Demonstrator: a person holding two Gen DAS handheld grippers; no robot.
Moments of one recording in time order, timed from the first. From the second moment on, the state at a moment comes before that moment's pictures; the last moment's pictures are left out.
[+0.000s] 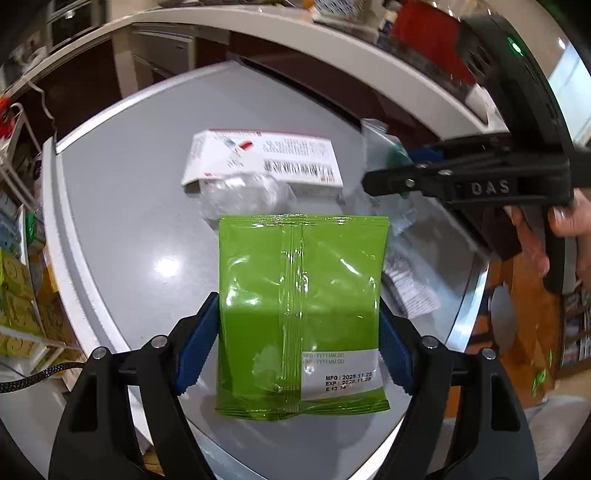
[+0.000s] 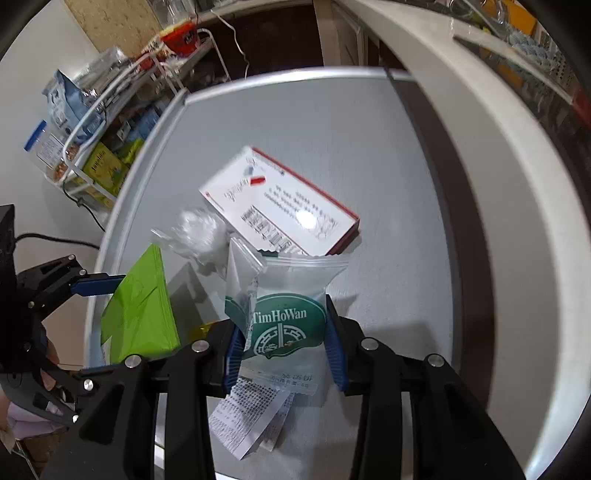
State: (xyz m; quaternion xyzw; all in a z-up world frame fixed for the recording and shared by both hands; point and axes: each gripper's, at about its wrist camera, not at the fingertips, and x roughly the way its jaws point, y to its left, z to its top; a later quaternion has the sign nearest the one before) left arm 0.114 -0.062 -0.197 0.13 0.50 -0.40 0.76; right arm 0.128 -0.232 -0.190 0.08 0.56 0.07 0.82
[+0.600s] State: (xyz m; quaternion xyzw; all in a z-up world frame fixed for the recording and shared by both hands) left arm 0.078 -0.022 -0.101 0.05 0.41 -0.28 0.86; right arm 0.066 -0.234 -0.102 0.07 0.46 0.10 0.88
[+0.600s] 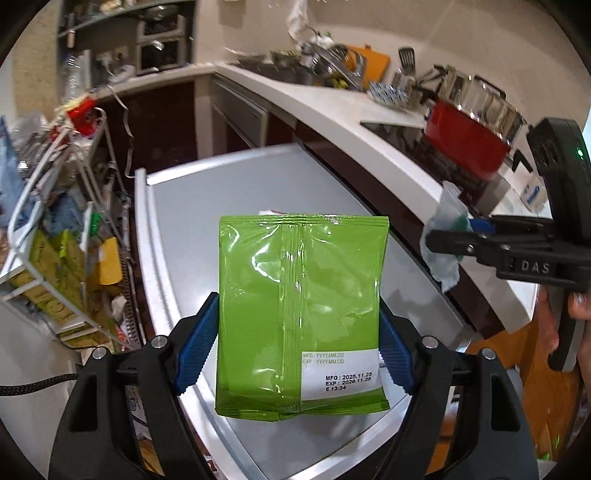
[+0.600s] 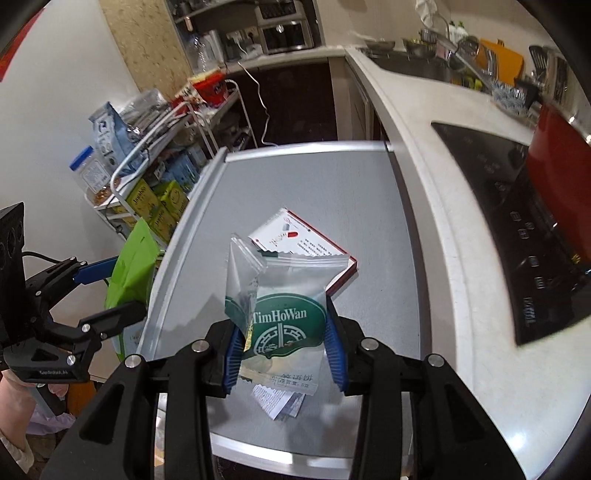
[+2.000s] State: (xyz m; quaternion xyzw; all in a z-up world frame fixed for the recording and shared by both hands) left arm -0.113 -0.007 -0.117 0.05 0.46 -0.26 0.85; right arm -0.131 -0.221 -0.148 0.05 0.54 0.18 0.82
